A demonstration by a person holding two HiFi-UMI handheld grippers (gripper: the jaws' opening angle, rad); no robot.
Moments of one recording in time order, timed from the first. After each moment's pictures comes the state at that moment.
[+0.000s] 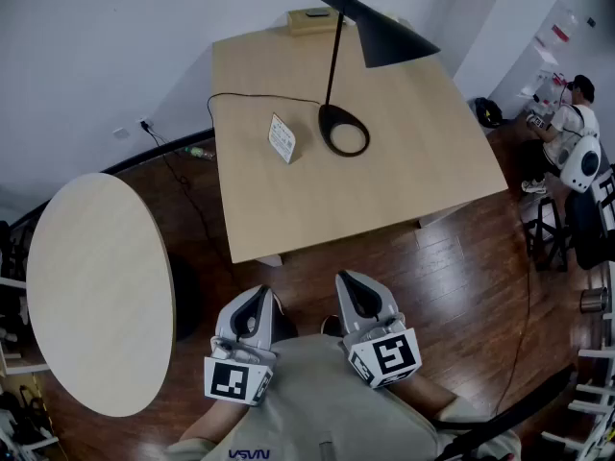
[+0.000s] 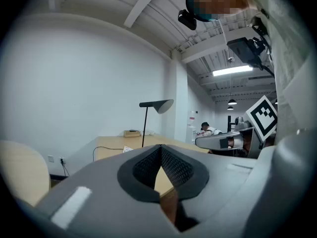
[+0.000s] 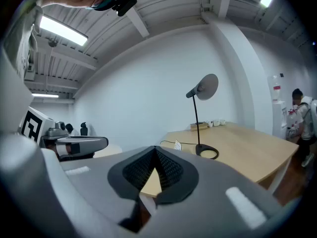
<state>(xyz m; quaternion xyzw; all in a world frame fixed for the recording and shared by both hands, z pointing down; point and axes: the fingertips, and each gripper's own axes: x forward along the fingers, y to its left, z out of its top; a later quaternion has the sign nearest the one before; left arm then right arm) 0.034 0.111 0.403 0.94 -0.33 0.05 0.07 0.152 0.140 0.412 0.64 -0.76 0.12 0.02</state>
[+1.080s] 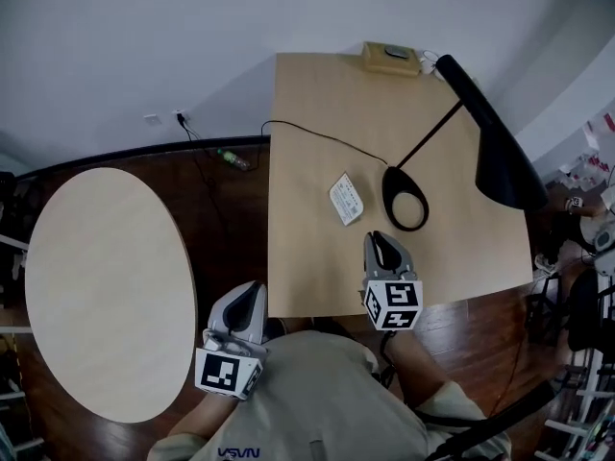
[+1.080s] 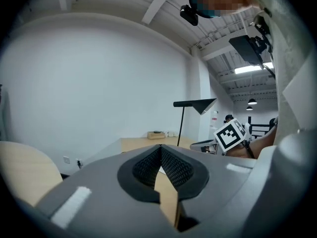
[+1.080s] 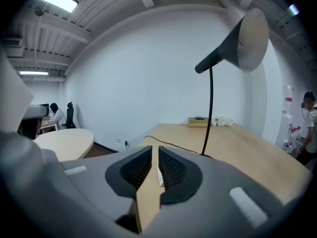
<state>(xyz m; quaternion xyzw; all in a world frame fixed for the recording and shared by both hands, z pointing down) -0.050 -0.088 0.399 0.90 -0.43 0.05 0.08 0.183 -0.140 0.480 0.65 -0.73 0.14 0.13</state>
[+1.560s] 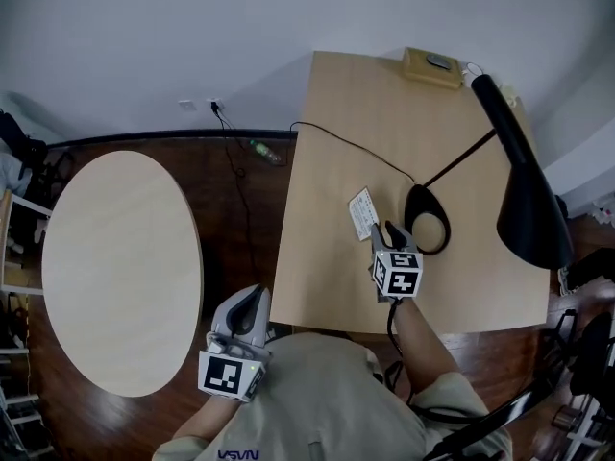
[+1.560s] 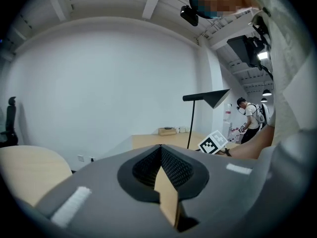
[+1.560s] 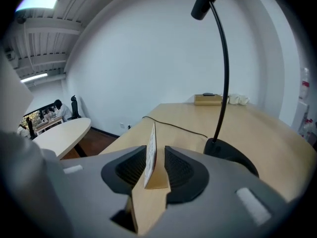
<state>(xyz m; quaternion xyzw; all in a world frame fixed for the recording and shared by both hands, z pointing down) -0.036 -0.106 0.404 0.86 -0.50 0.09 0.09 0.217 -0.232 0.585 0.60 -0.75 0.22 0.18</state>
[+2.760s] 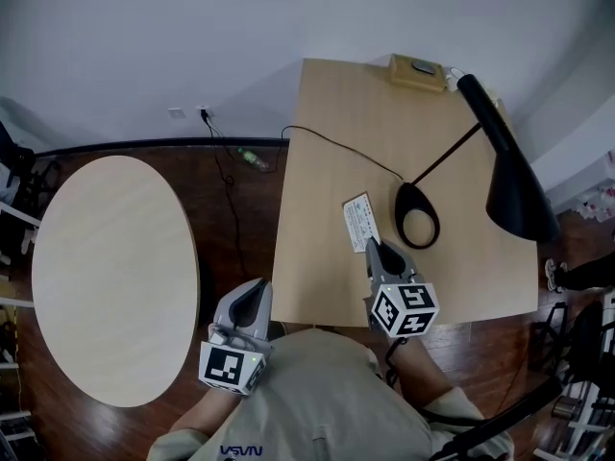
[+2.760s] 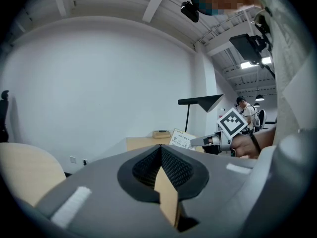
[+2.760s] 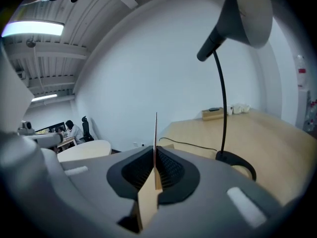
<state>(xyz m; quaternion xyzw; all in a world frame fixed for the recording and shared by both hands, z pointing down) -0.046 -0.101 0.399 0.88 -0.47 0.07 0.08 0.164 -0.159 0.456 0.58 -0.78 0.21 0.07</state>
